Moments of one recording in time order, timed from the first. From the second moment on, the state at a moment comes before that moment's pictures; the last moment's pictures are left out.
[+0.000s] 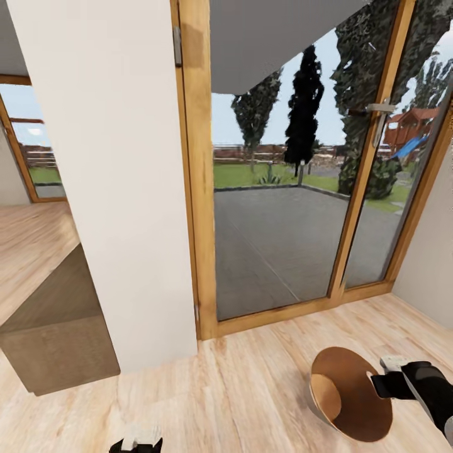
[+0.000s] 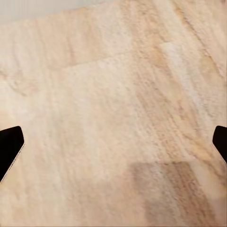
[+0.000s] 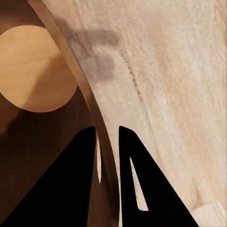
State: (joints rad) left arm -0.08 0.01 0.00 -0.85 0.01 0.13 -0.05; right arm -0.60 -0.41 -0.12 -0.50 0.19 0.60 0.40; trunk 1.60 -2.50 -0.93
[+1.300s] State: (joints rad) left arm -0.20 0.05 0.01 -1.10 0.23 0.40 -0.05; right arm -0.57 -0.40 -0.20 -0.68 0.20 0.58 0.53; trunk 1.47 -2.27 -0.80
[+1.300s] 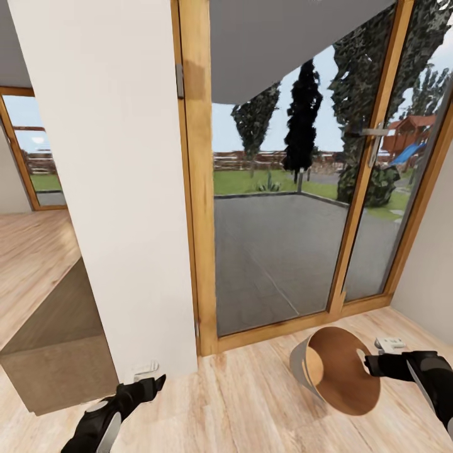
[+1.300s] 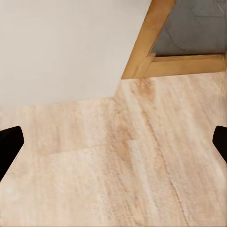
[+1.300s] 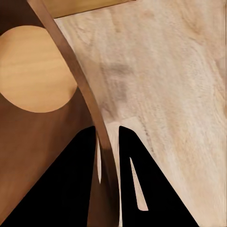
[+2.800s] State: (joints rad) left arm -0.19 0.07 0.00 -1.16 0.23 0.40 -0.05; right arm -0.55 -0.35 -0.30 -0.68 0.21 0.51 0.52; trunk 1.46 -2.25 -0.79
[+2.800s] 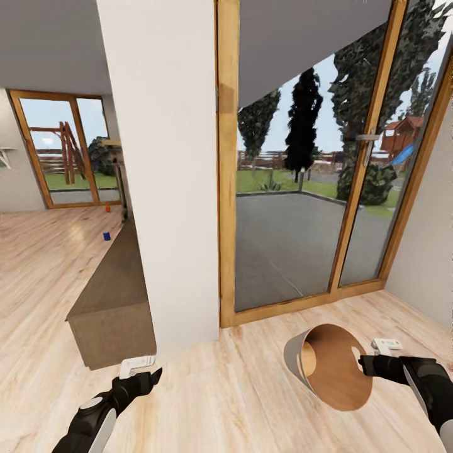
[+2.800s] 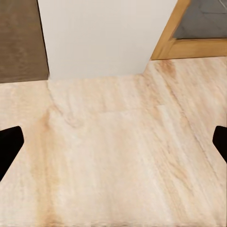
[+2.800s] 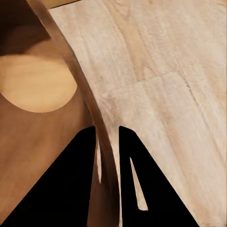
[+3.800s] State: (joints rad) left arm -0.20 0.07 0.00 -1.16 0.23 0.39 -0.05; right arm -0.51 -0.32 -0.30 -0.67 0.21 0.43 0.45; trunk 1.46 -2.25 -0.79
